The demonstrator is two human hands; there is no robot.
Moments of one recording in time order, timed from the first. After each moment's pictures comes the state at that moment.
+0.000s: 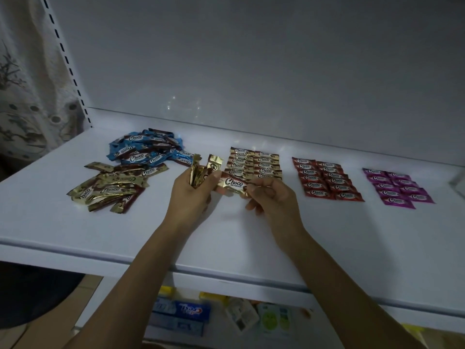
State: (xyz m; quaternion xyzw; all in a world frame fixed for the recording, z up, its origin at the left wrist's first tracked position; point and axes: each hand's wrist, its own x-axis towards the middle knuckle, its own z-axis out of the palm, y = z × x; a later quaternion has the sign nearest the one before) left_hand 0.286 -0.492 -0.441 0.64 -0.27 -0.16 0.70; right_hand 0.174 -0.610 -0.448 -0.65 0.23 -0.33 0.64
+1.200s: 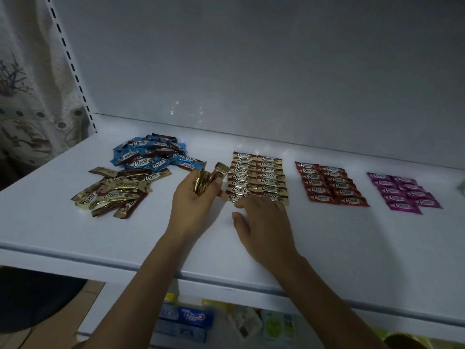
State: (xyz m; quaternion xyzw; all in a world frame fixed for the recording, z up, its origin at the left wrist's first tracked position) left_hand 0.292 -0.494 -0.454 0.67 -0.29 -0.09 0.68; right_hand 0.177 -0.592 -0.475 -0.93 0.19 -0.31 0.06
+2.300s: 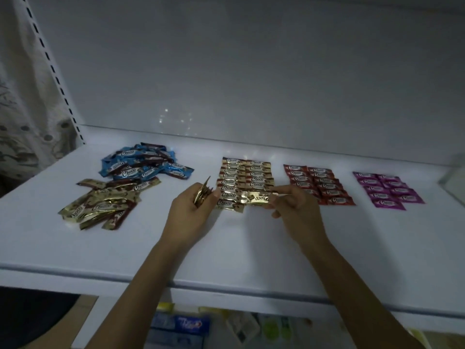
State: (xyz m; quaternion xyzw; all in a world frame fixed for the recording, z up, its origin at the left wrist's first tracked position) left_hand 0.289 -0.498 -0.457 0.72 -0.34 -0.09 0.60; right_hand 0.141 -0.642 -0.442 -0.71 0.27 -0.37 0.54
